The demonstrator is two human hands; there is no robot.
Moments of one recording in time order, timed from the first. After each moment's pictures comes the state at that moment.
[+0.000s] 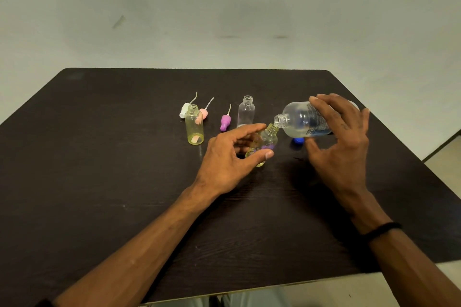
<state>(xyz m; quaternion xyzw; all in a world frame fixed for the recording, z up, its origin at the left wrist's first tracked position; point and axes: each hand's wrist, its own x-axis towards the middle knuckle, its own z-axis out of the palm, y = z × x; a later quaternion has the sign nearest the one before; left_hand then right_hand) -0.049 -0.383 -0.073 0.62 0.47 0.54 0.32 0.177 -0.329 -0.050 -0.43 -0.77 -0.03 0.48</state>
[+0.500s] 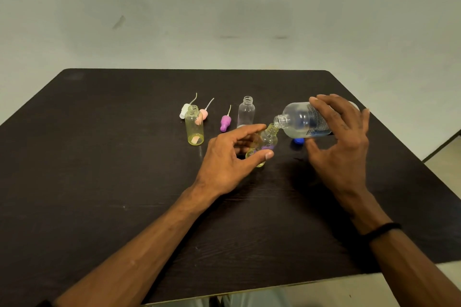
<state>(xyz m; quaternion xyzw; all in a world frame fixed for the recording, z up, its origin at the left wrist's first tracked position) -0.048 -0.385 -0.070 0.62 0.48 0.54 0.31 0.177 -0.330 -0.049 -0.43 -0.77 -0.04 0.48</state>
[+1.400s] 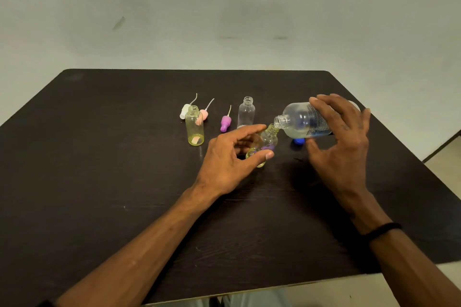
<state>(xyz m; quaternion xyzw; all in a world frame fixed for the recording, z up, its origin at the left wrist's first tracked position) -0.048 -0.385 -0.069 0.62 0.48 0.54 0.32 0.177 -0.329 -0.049 -0.43 -0.77 -0.04 0.48</state>
